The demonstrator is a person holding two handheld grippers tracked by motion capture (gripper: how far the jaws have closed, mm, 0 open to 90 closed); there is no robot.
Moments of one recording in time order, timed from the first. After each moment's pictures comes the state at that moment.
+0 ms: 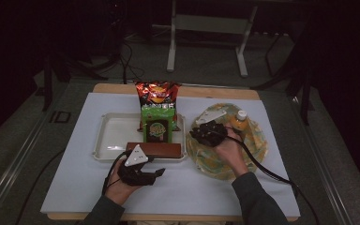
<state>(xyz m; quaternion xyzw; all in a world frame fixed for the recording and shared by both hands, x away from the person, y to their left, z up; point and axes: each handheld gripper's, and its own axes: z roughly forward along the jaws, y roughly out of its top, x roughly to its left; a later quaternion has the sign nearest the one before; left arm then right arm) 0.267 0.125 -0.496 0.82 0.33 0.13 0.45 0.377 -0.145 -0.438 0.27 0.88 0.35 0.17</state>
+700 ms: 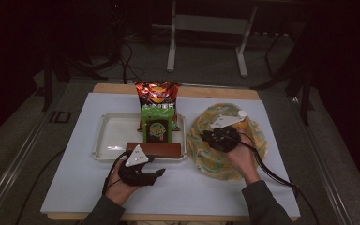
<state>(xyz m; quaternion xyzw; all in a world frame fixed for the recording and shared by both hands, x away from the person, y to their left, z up) 0.267 0.124 -0.498 0.82 0.33 0.13 0.45 0.361 -0.182 -0.439 0.30 0.86 0.38 0.17</state>
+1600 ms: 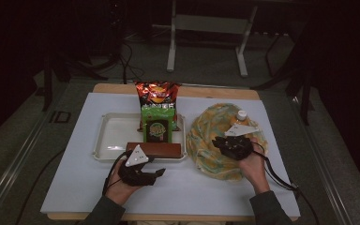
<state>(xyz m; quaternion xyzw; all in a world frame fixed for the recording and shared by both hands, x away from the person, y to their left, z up) 0.267 0.124 -0.498 0.82 0.33 0.13 0.45 0.343 -0.220 -0.454 0.33 0.84 0.38 0.19</state>
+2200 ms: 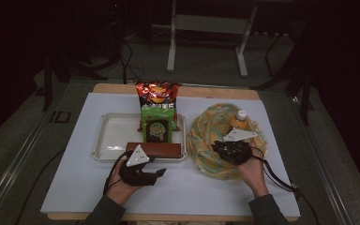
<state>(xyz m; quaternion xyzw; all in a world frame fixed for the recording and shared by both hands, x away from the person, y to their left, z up) 0.267 0.121 -0.498 0.82 0.33 0.13 0.45 0.335 -0.218 -0.466 0.32 0.85 0.38 0.19</state>
